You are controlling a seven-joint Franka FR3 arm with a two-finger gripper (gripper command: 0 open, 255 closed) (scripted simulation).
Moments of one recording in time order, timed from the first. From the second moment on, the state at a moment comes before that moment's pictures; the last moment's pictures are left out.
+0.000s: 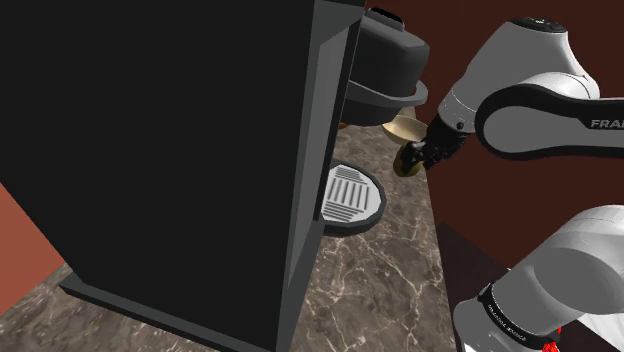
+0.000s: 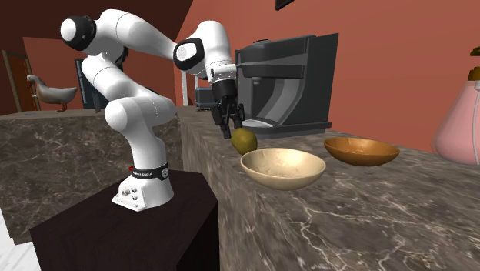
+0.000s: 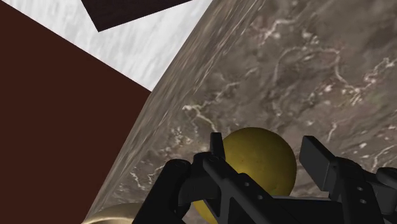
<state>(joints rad) -0.14 -0.96 0.20 -2.91 0.03 2.22 0.30</state>
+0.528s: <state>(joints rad) -0.15 -0.98 0.18 -2.85 0.02 2.12 0.29</state>
